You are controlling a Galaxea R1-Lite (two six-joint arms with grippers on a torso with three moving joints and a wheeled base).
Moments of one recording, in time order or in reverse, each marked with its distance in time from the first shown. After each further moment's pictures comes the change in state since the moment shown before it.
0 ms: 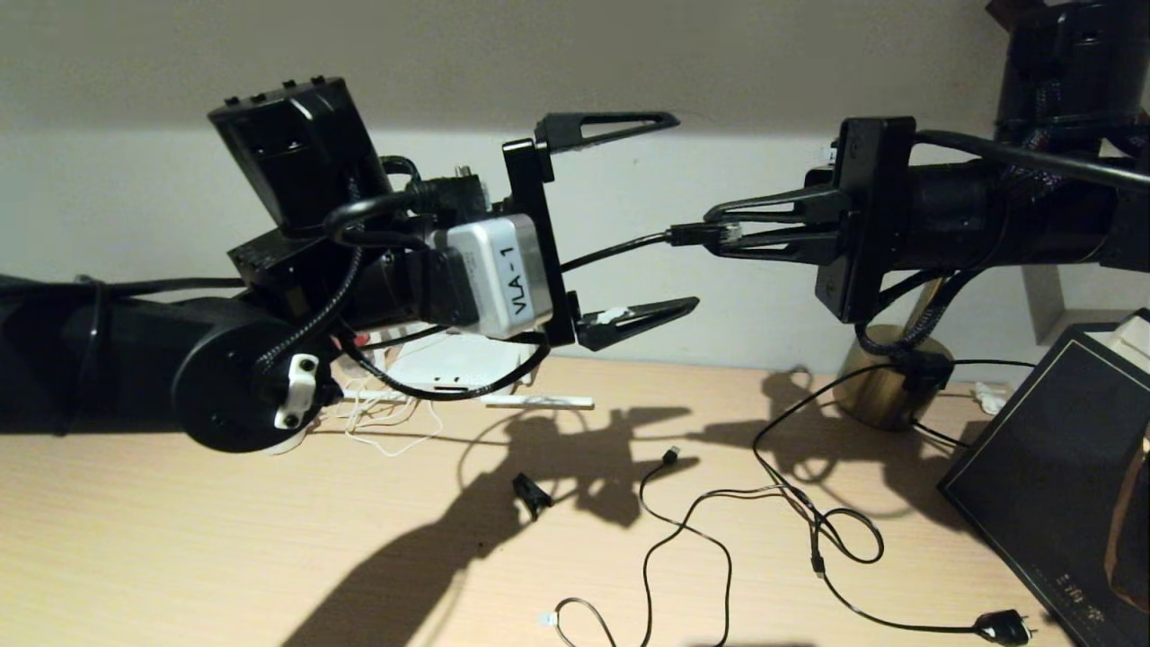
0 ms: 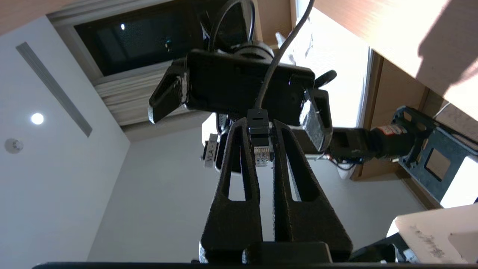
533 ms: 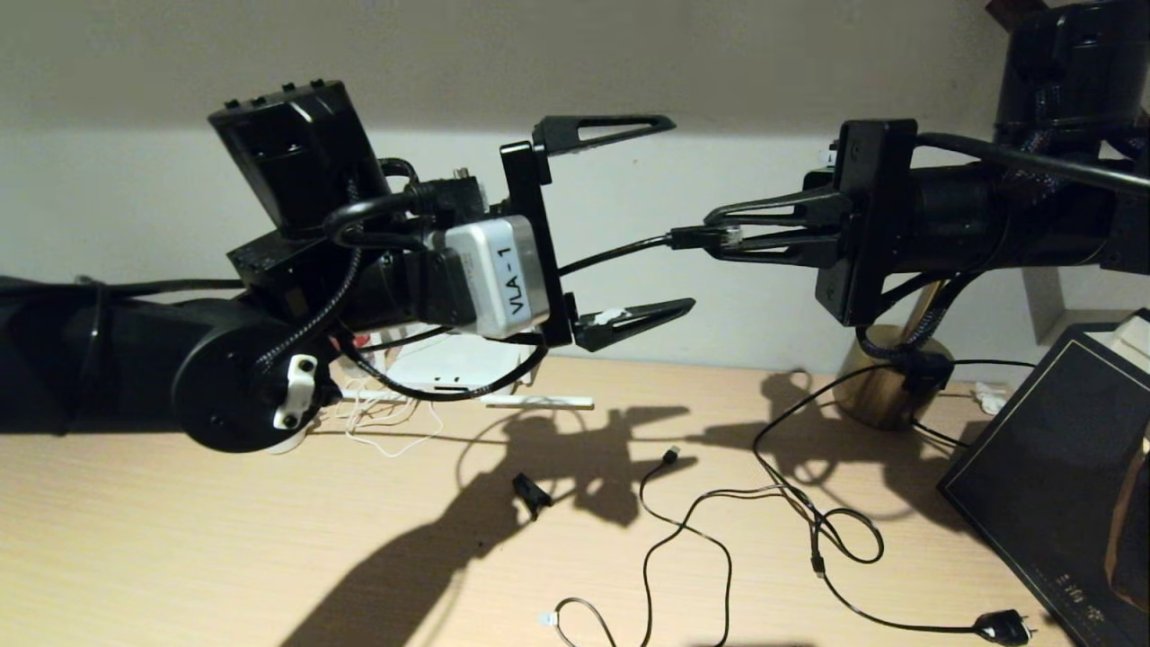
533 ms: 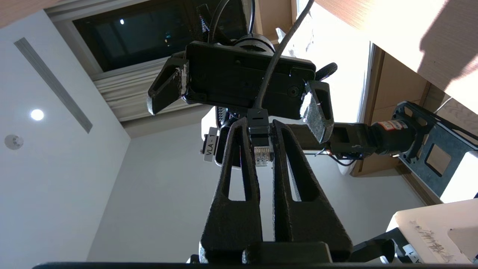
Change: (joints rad) left arm 0.005 0.001 0.004 0.000 0.001 -0.003; right arm 0.000 -0.002 0.006 -0.001 0.007 0.000
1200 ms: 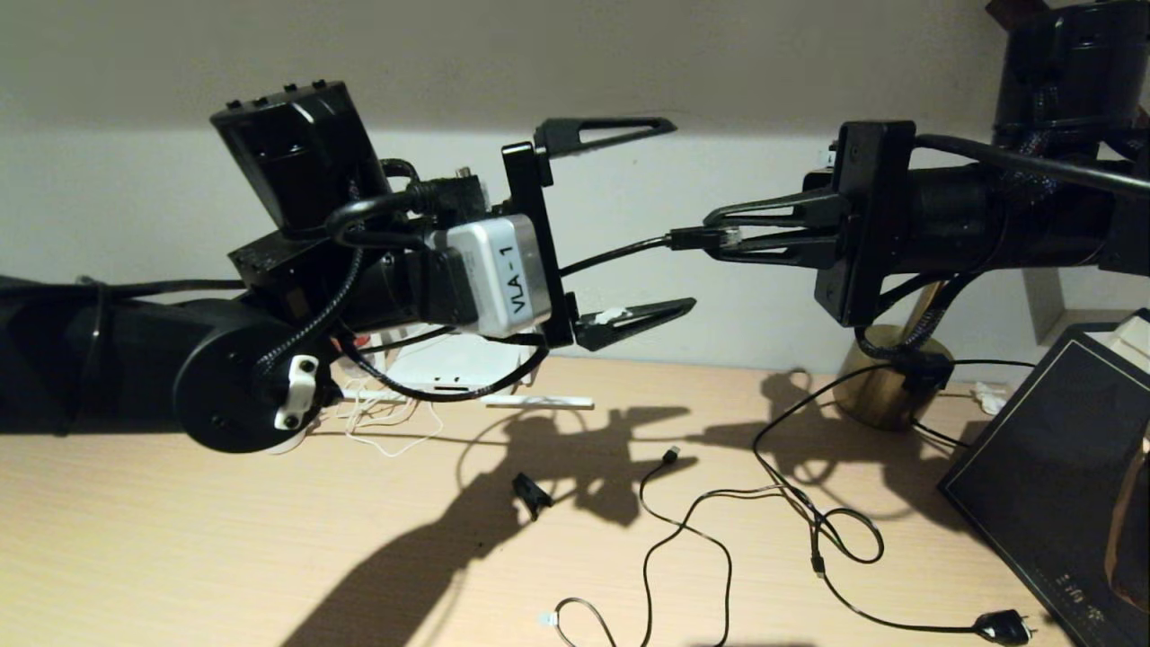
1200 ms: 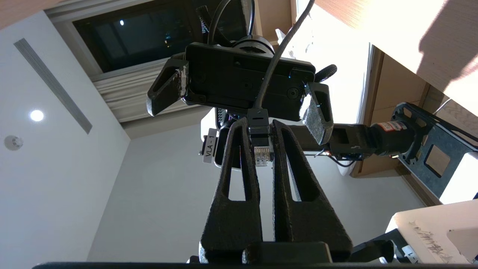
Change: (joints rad) left arm -0.002 0.001 0.000 0.001 0.003 -0.003; right arm 0.000 0.002 0.001 -0.002 -0.003 -0.002
